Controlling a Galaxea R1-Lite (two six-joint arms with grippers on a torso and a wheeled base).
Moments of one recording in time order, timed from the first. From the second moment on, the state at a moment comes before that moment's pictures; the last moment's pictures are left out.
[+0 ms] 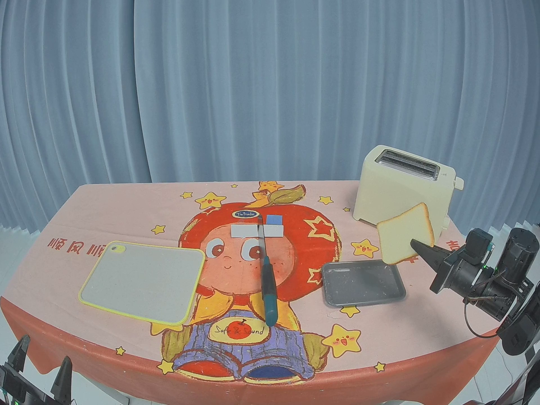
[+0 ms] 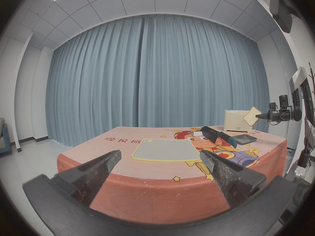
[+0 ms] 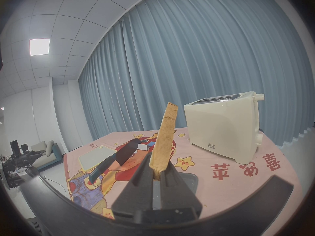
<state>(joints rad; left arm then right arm) -0.01 0.05 -0.02 0.00 0.00 -0.01 0.29 1.79 -0.12 -1.55 0.26 0.25</state>
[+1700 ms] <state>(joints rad) -0.01 0.05 -0.02 0.00 -0.01 0.00 0.29 1.80 -0.10 -1.55 0.26 0.25</state>
